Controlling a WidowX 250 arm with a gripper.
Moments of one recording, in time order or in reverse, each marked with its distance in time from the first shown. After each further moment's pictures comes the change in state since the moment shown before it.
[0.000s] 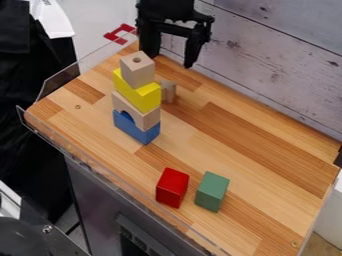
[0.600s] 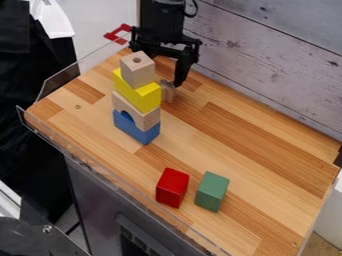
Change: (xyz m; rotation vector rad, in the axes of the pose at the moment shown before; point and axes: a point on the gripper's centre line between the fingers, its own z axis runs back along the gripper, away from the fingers) arm 0.006 0.014 -0.035 0.003 0.102 0.043
